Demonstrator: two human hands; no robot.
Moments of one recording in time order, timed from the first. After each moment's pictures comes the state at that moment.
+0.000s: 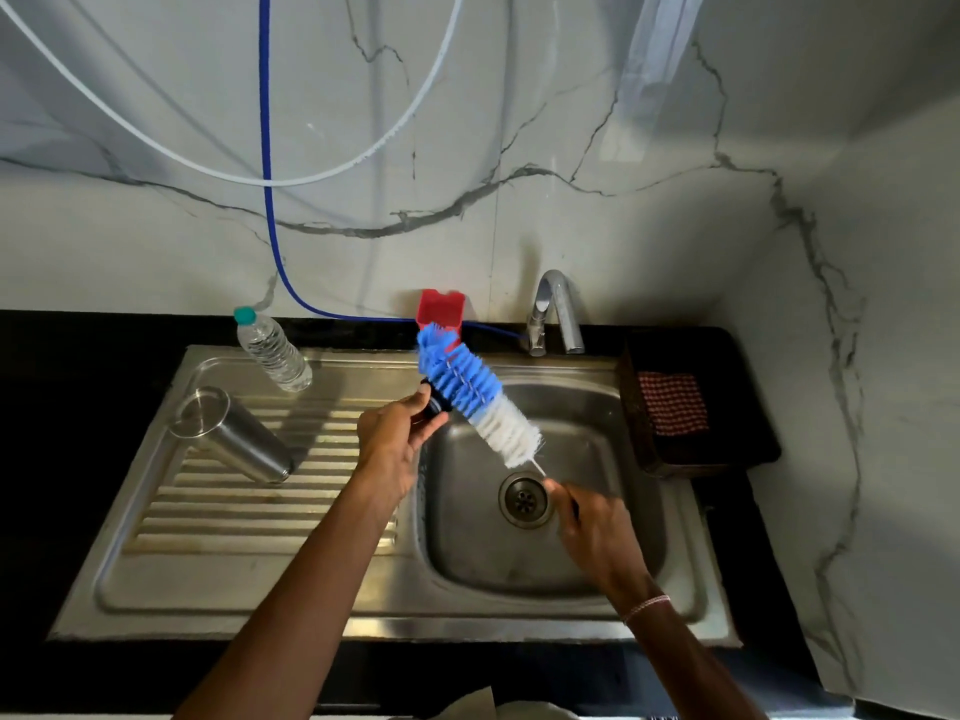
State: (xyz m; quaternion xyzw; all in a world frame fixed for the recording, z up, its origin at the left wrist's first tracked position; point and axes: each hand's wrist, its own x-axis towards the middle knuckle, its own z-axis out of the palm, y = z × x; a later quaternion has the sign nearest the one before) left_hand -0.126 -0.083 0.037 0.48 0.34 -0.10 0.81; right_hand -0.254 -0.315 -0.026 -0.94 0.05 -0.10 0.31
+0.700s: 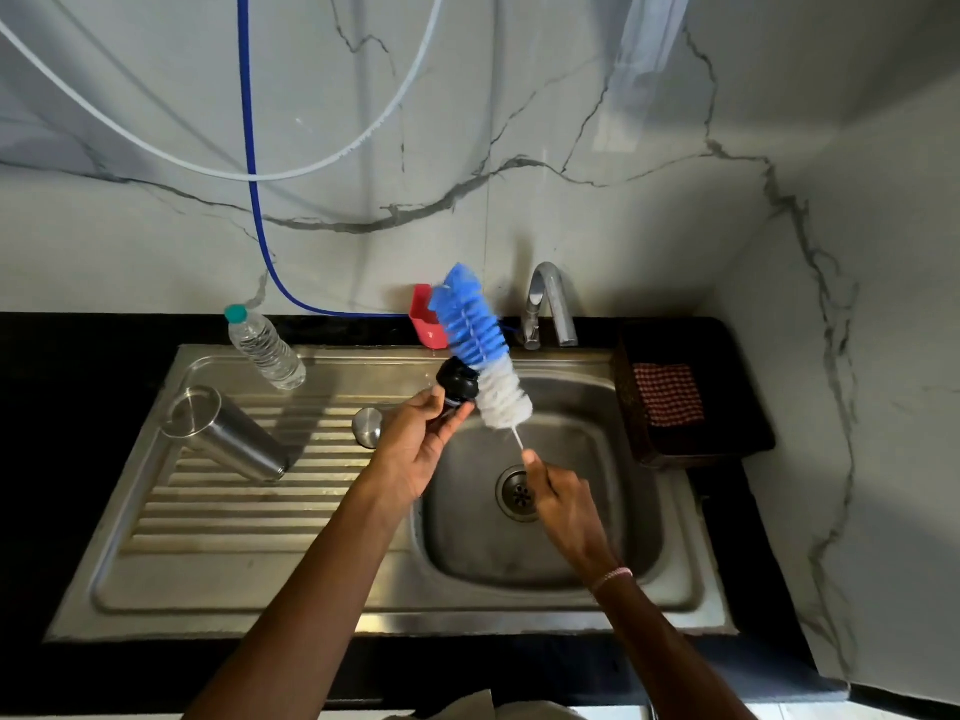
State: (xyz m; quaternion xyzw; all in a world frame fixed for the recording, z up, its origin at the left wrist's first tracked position) left_hand -0.135 -0.107 0.049 0.39 0.29 -0.17 0.86; right_hand -0.234 -0.281 -0.009 -0.88 0.12 0.00 0.46
